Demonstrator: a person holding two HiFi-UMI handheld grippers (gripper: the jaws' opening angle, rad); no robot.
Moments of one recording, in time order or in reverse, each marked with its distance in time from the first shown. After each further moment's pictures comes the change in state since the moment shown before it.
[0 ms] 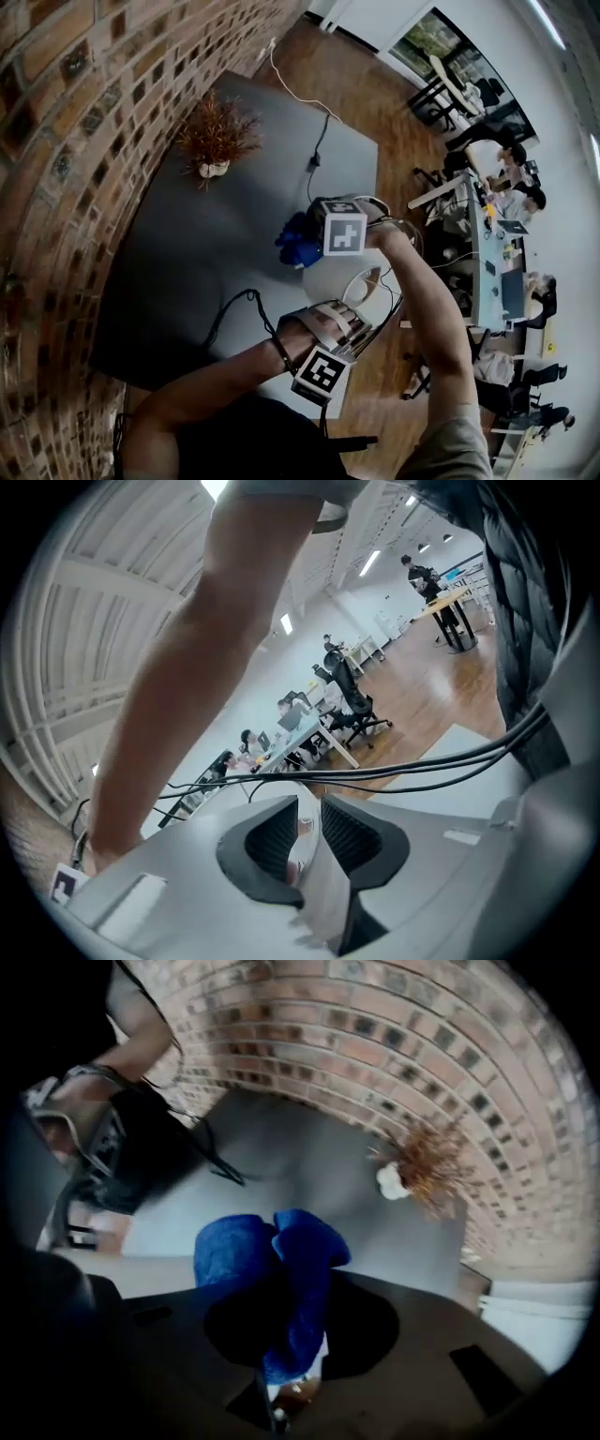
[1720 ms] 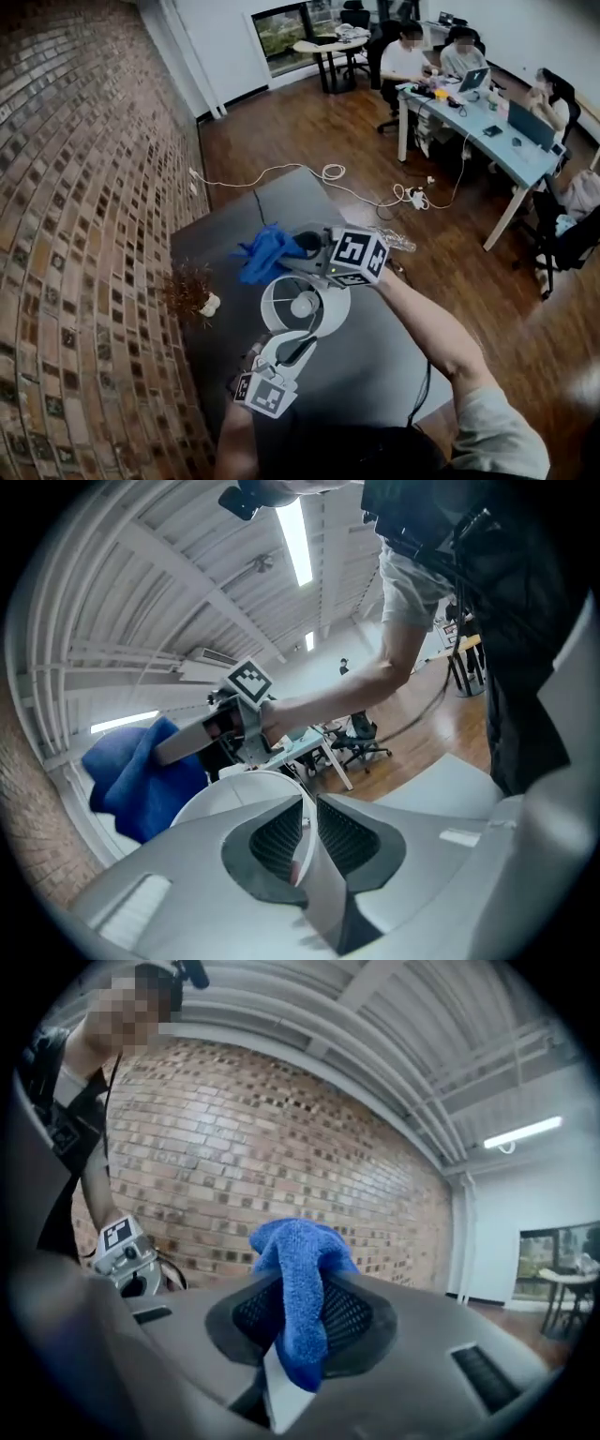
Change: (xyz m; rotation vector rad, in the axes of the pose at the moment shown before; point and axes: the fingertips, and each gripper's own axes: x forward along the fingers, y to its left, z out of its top) left arm -0.049 0.039 -0.060 -0.219 -0.114 -0.062; right arm -0.205 0.010 -0.094 0.758 -1.276 -0.698
